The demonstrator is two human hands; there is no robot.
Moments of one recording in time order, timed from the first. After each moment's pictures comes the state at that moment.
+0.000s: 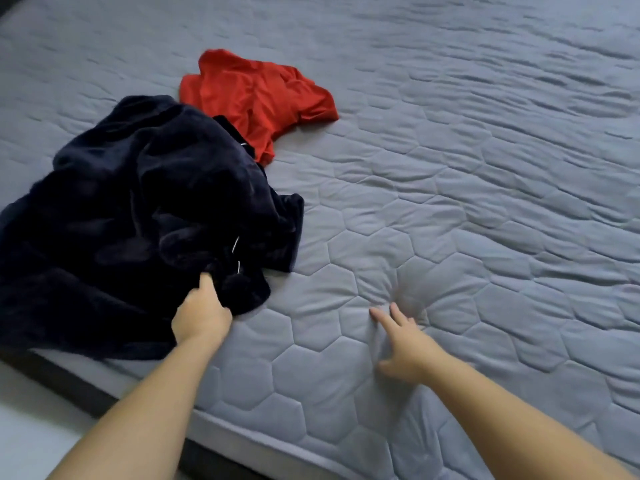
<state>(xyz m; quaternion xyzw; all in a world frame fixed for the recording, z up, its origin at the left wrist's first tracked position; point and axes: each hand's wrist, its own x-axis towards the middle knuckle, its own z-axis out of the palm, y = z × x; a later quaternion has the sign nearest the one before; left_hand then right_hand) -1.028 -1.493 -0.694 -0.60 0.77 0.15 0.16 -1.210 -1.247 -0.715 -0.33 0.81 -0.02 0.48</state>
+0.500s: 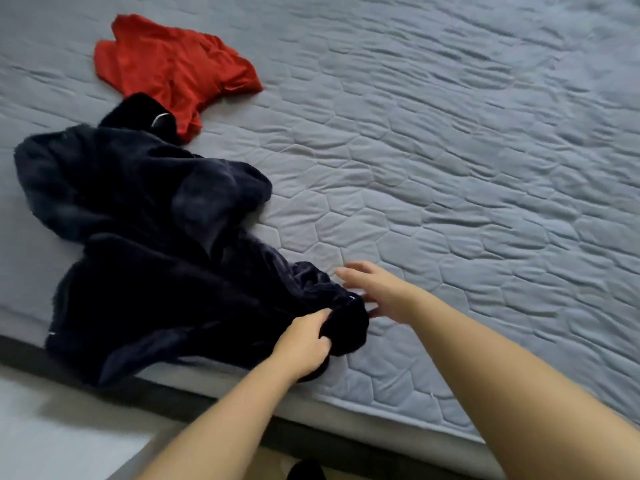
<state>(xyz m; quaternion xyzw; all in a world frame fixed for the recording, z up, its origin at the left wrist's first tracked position) -1.086 -1.251 -0.653 -0.30 0.79 0.48 0.25 -1.245 -1.166 -0.622 0.02 0.72 -0.33 0.61</state>
